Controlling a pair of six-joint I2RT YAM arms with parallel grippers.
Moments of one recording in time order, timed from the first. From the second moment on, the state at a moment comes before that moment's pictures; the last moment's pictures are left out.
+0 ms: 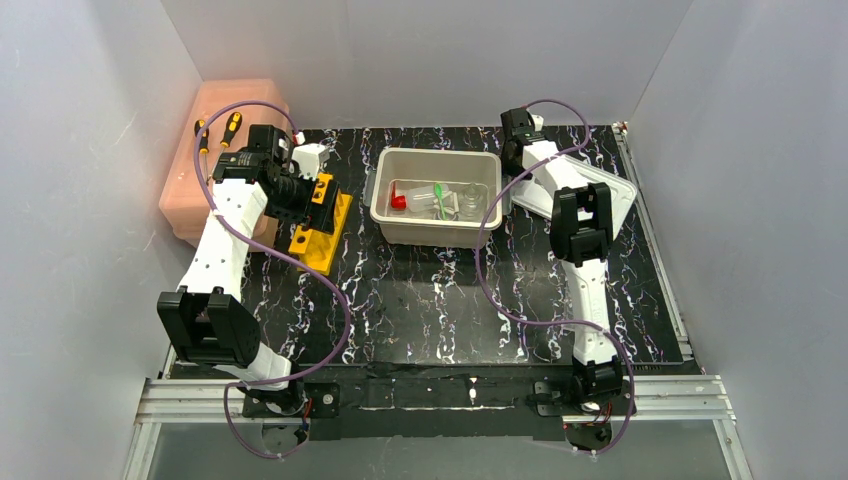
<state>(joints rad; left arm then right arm) -0.05 1.52 1.55 -1.20 0.28 0.27 0.25 2.45 2.14 -0.65 0.30 0.43</state>
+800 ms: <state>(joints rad) -0.05 1.50 1.55 -1.20 0.27 0.28 0.29 2.34 1.93 -0.61 0.42 0.40</state>
